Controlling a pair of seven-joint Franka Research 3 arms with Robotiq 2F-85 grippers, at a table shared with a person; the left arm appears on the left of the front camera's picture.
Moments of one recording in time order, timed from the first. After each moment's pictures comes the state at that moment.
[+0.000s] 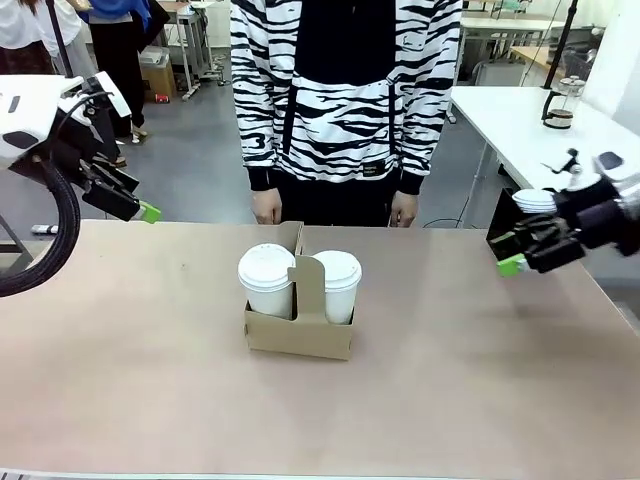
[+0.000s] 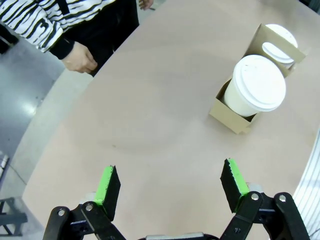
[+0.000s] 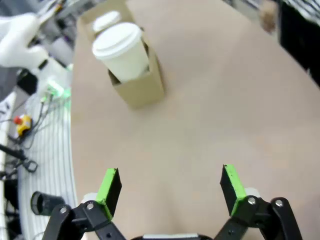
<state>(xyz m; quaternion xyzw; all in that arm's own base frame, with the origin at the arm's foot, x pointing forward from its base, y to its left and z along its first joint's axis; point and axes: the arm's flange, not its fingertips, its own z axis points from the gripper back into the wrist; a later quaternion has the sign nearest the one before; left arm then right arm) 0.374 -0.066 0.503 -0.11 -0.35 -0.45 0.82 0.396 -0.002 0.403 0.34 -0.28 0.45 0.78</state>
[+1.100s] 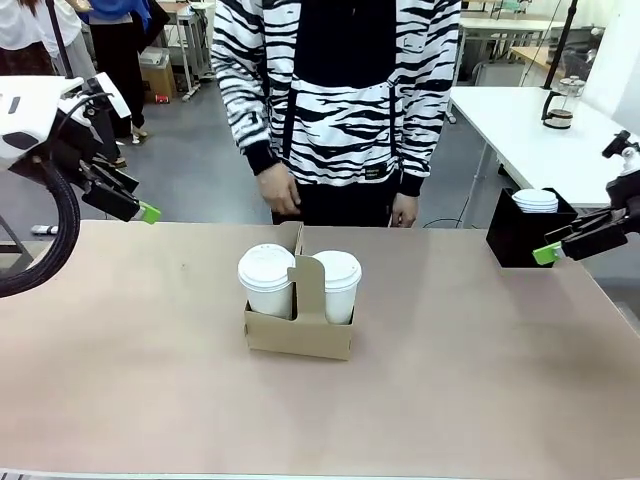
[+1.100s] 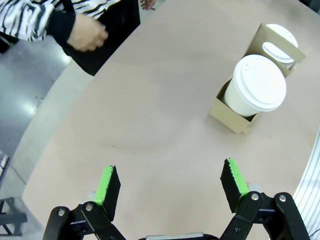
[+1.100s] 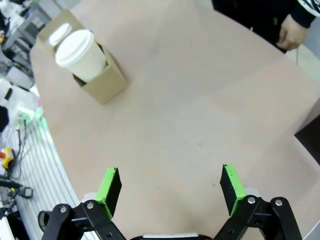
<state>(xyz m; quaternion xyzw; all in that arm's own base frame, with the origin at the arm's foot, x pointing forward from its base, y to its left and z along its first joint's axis) 0.375 -0.066 0.503 -0.11 -0.35 -0.45 0.82 0.366 -0.029 0.443 0.26 -0.29 0.35 0.85</state>
